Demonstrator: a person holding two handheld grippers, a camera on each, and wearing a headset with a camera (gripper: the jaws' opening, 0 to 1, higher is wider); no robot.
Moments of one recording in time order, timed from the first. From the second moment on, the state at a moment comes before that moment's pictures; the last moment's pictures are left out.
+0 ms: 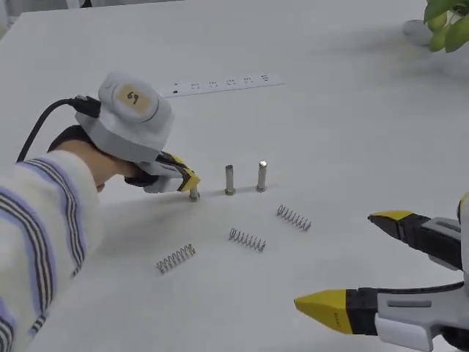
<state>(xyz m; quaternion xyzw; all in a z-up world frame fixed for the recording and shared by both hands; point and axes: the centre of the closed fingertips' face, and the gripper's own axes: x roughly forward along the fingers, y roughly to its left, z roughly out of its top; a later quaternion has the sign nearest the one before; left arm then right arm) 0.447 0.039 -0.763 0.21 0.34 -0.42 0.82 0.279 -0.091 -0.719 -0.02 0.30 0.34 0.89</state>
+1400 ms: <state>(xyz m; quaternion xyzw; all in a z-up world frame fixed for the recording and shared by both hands) 0.436 0.053 -0.779 0.22 0.38 -0.41 0.80 0.278 -0.089 -0.718 -0.01 0.30 0.35 0.89</state>
